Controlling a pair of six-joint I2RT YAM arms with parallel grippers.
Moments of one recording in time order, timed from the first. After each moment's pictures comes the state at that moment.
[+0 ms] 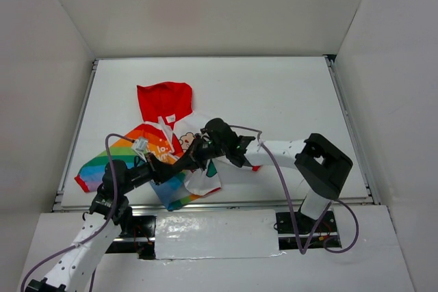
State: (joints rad) left arm -0.28 0.31 0.07 0.07 0.65 -0.75; right arm 0.94 1.67 0.92 0.27 -0.56 1.70
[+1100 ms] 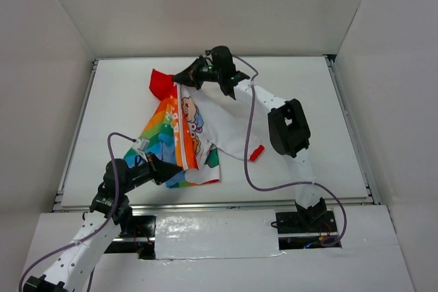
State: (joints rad) left arm -0.29 0.34 0.06 0.07 0.68 -0.71; right arm 0.57 2.22 1.81 0.17 -0.60 1.54
